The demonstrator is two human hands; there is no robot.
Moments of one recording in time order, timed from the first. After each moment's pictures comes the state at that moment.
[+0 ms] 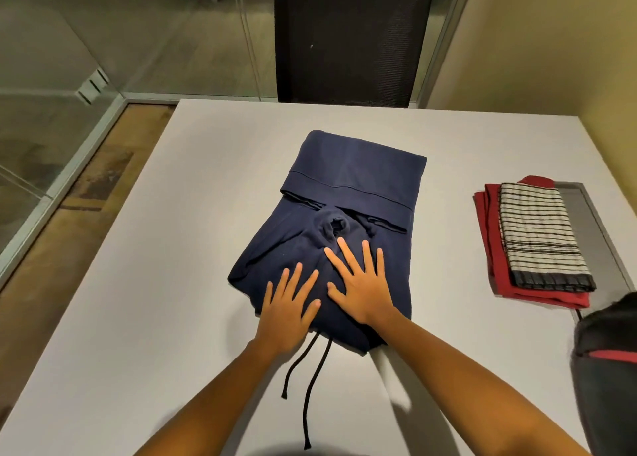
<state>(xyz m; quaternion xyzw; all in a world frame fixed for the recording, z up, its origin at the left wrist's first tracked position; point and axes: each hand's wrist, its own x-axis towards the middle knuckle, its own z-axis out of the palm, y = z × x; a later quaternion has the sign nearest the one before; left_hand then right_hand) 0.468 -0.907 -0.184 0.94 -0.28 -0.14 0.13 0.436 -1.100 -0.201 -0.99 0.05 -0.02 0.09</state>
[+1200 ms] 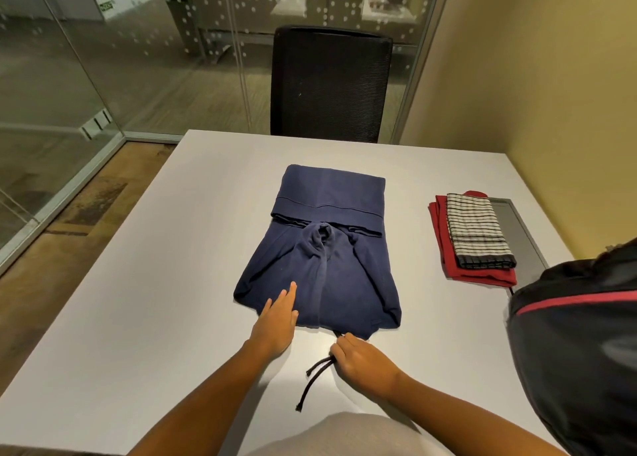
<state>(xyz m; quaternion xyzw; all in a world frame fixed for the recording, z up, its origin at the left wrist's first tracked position) 0.402 -0.889 -0.179 0.92 -0.22 -0.25 0.21 0.260 -1.062 -0.188 -0.98 -0.18 -0.02 0.04</state>
